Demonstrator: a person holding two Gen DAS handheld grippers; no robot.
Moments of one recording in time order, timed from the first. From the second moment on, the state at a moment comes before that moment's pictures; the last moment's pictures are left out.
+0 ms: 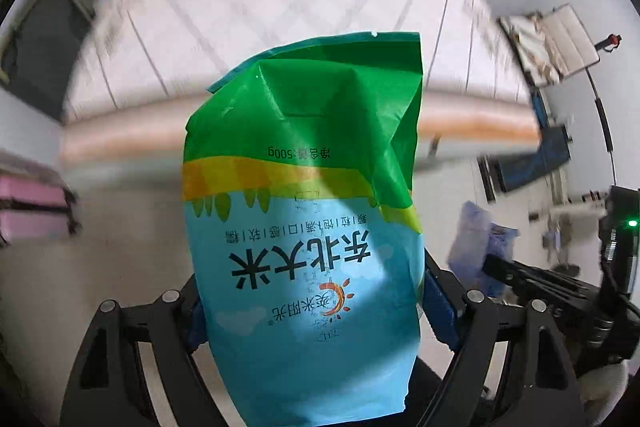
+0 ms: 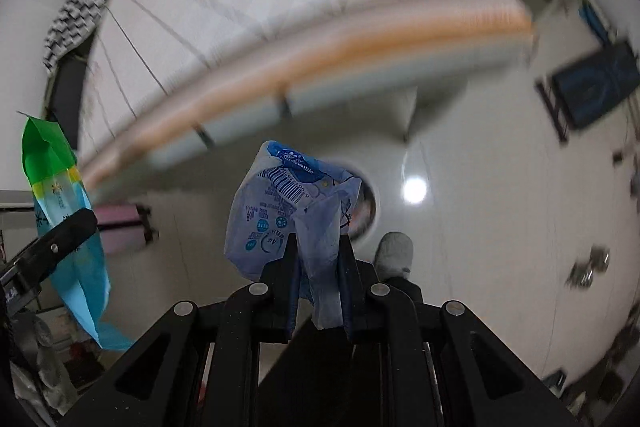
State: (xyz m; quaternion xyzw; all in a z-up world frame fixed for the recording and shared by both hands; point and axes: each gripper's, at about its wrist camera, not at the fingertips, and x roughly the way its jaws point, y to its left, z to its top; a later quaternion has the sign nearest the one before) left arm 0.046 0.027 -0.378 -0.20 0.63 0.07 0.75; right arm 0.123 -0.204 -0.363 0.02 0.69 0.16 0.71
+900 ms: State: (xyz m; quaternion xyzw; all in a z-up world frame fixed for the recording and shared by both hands) left arm 0.098 0.004 -0.763 -0.28 0.68 0.07 0.67; right arm 0.154 -0.202 -0.805 0.03 0.76 0.17 0.63
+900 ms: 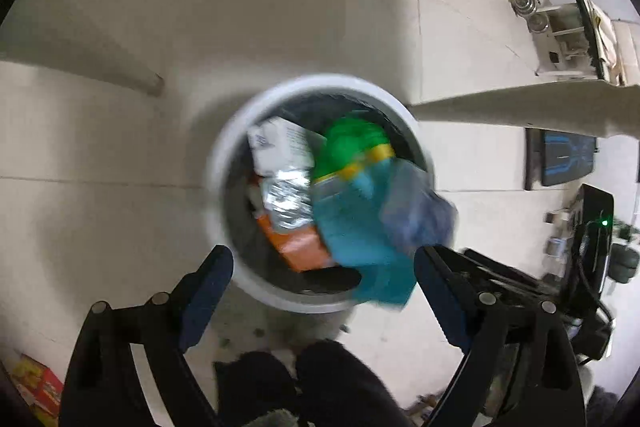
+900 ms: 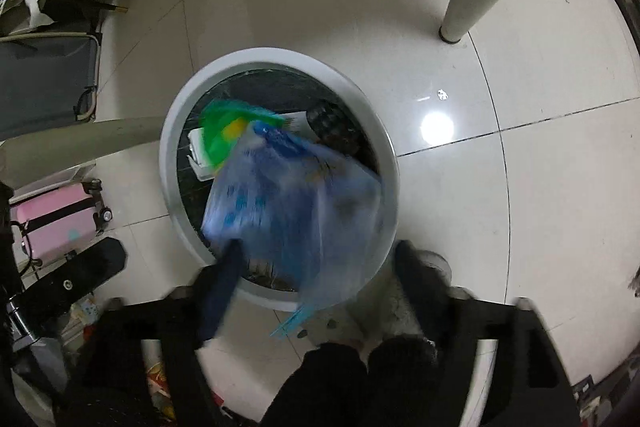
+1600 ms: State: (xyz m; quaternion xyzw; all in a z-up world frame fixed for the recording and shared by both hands) left arm -0.013 -0.008 -0.420 -0.23 0.63 0.12 0.74; right arm 0.067 -0.212 -0.405 -0.09 0.65 0.23 0.72
